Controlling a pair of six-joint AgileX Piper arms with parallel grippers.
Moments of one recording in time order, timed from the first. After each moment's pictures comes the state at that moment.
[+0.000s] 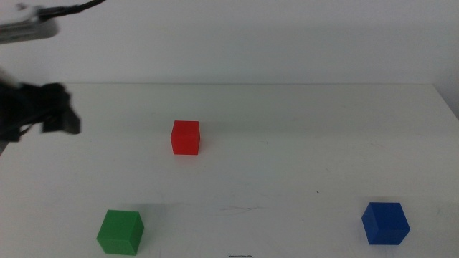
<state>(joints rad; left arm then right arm) -0.06 1.17 -1.11 -0.12 1.02 -0.06 -0.01 -0.01 -0.03 0.00 0.39 0.04</state>
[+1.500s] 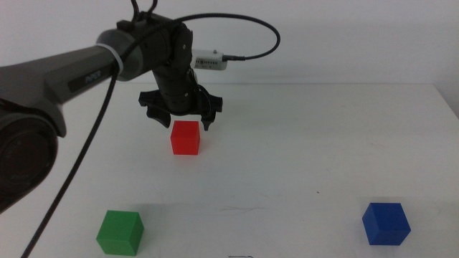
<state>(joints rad) -0.40 2.14 -1.82 0.07 0.99 -0.29 -0.01 -0.01 -0.03 0.00 0.39 0.04</state>
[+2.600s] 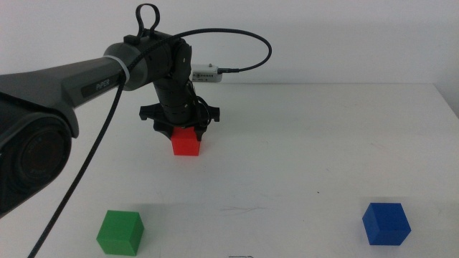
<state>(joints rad) -0.38 2.21 -1.82 0.04 0.98 -0.32 -0.01 -0.01 -0.03 0.00 0.39 0.04</state>
